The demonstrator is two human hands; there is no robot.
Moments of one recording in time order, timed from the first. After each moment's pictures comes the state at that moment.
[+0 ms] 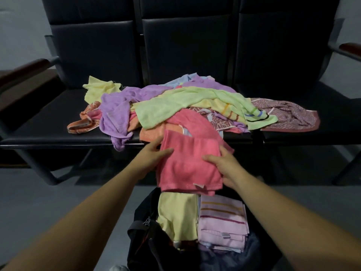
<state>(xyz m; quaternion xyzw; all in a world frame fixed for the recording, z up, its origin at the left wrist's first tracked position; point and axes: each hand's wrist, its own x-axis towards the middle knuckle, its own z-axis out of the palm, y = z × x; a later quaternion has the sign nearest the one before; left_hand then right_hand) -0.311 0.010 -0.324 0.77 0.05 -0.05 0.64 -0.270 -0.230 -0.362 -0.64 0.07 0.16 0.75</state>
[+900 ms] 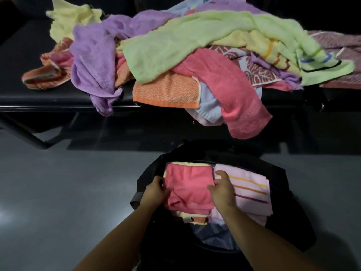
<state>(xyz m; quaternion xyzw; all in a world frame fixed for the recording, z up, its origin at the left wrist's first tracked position) -0.353 0.037 -0.595 0.86 0.26 -0.23 0.37 -0.314 -0.189 -0.600 -0.86 0.19 0.20 0.44</state>
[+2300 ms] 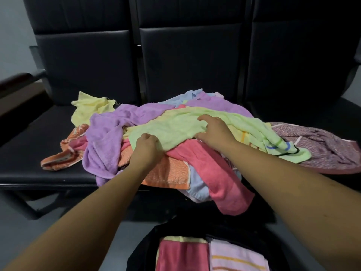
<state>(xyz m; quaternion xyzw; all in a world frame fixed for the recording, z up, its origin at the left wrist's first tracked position) -0.133 0.054 -0.318 0.97 0.09 0.11 0.22 -0.065 -0.161 -0.280 -0.94 -0.14 -0.01 0.32</state>
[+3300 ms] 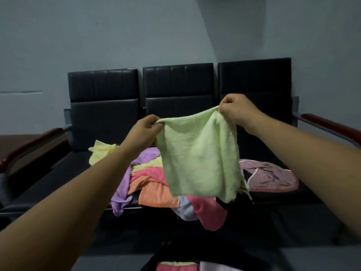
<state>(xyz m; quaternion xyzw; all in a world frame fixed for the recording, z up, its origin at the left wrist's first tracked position) -0.262 -0.001 -0.068 0.85 -0.05 0.19 0.49 -0.216 -0.271 -0.017 -0.86 -0.12 -0.15 0.47</state>
